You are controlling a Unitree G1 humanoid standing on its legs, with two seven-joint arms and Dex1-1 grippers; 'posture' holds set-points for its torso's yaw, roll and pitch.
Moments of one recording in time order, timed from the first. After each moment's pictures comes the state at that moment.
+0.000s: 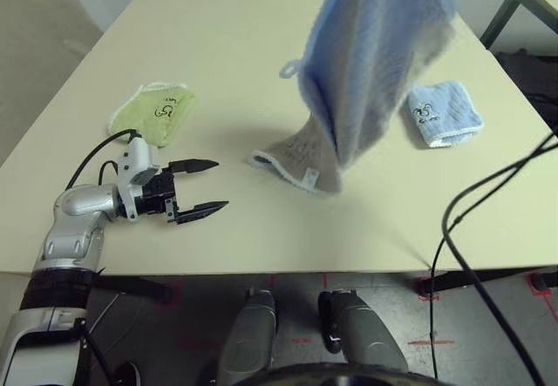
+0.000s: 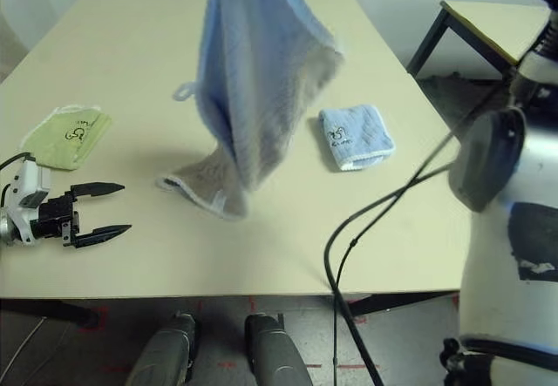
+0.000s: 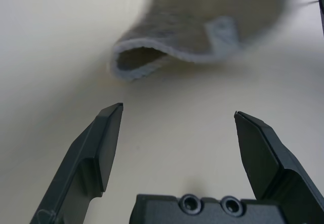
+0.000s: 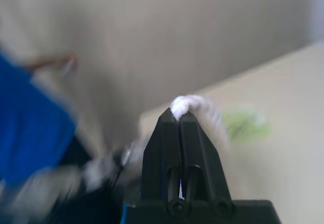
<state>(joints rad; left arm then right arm) -0.22 0.76 0.13 0.27 -0.40 -0.11 -1.35 -1.76 -0.60 -0.29 0.52 0.69 1.48 0.90</state>
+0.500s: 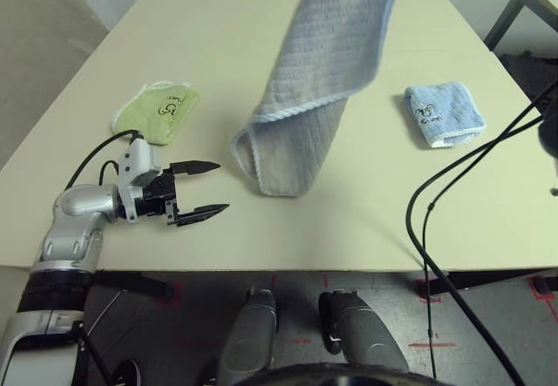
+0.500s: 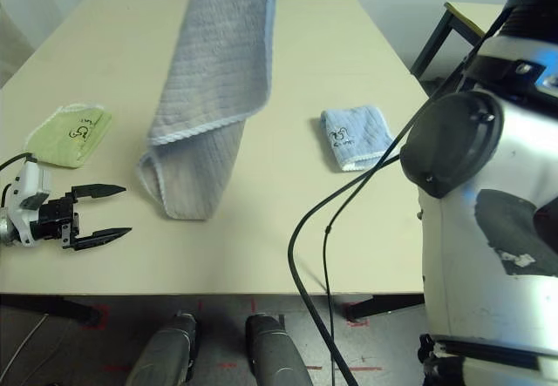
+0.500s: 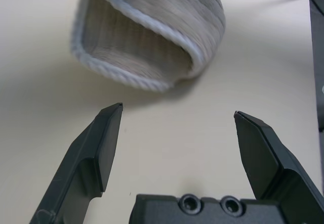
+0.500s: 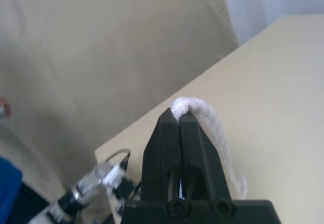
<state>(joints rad) -0.22 0.83 0.13 0.19 -0.42 0.04 -1.36 -1.66 -0.58 -0.37 0.42 0.71 1.54 0.66</state>
